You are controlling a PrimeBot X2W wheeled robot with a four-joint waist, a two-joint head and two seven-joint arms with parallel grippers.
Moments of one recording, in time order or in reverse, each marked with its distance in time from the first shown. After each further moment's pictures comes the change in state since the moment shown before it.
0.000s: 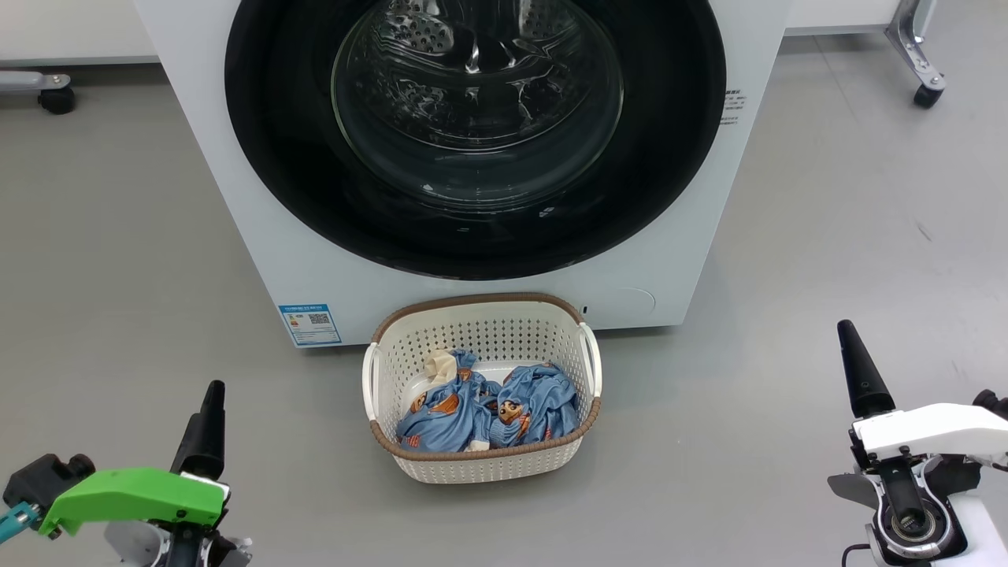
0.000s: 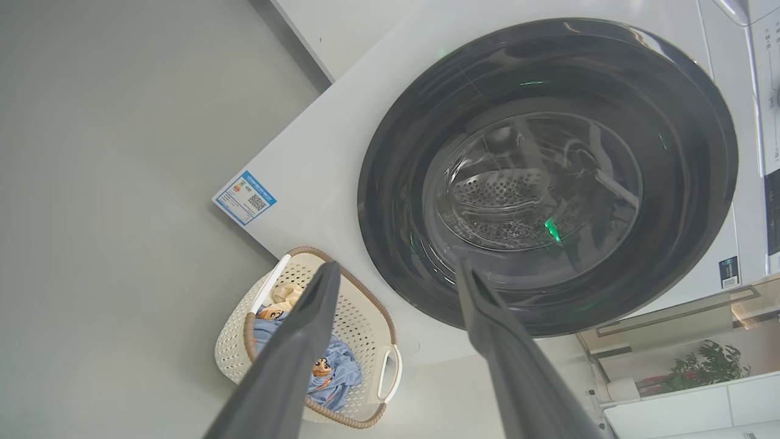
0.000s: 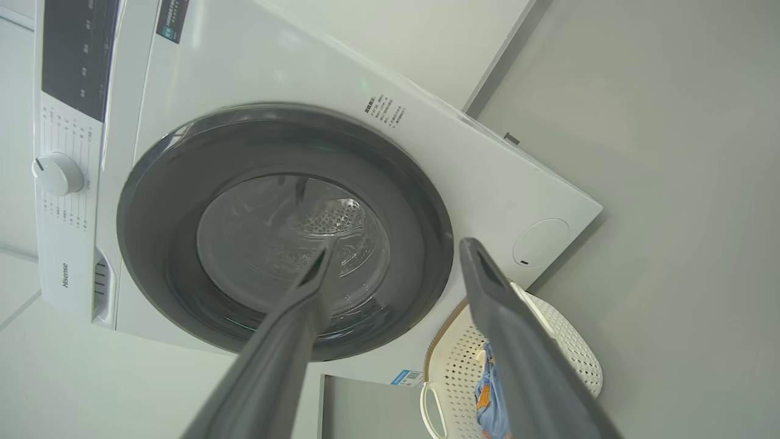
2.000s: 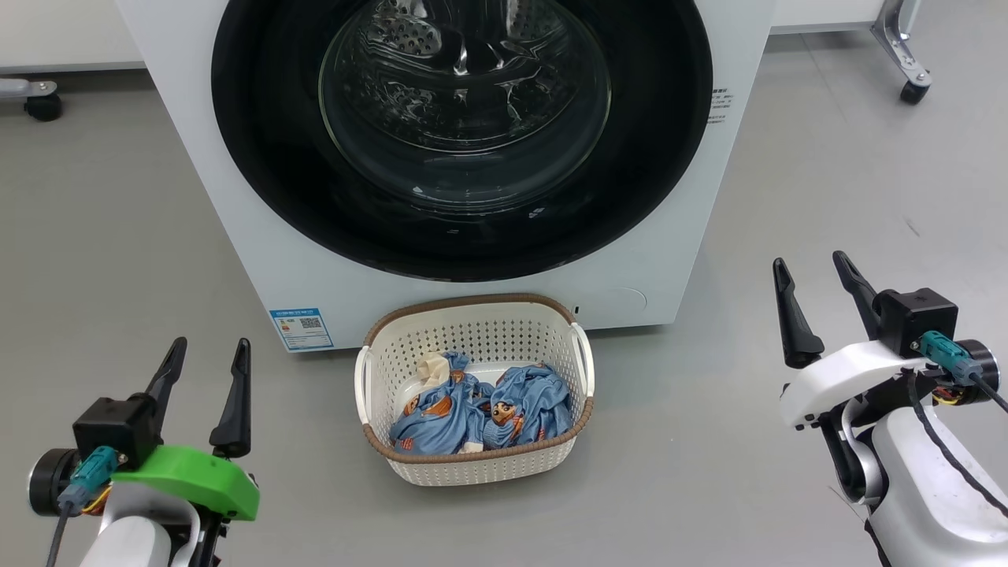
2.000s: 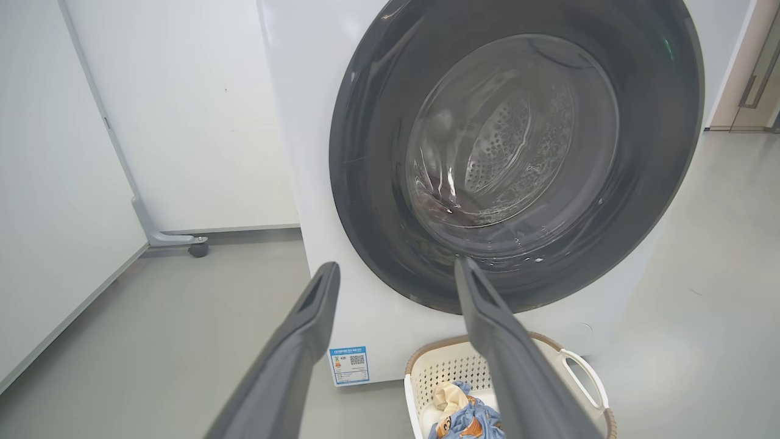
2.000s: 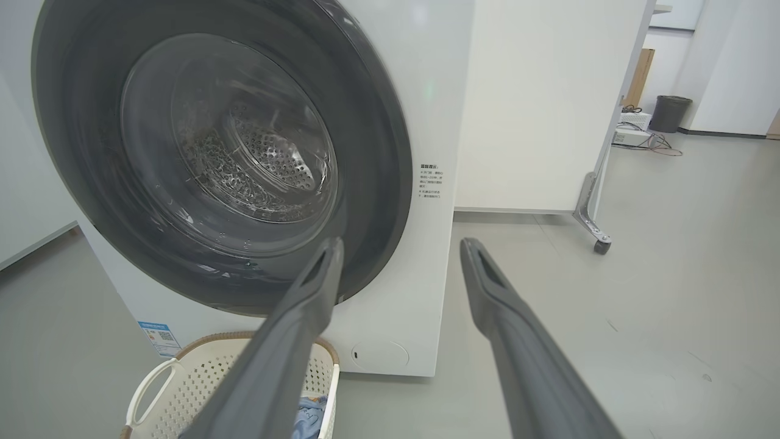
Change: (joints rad) left arm -0.075 0.115 -0.145 -0.005 0.832 0.010 -0.220; right arm -0.215 -0.149 0.331 0.130 -0.823 -0.107 -0.229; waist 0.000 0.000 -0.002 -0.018
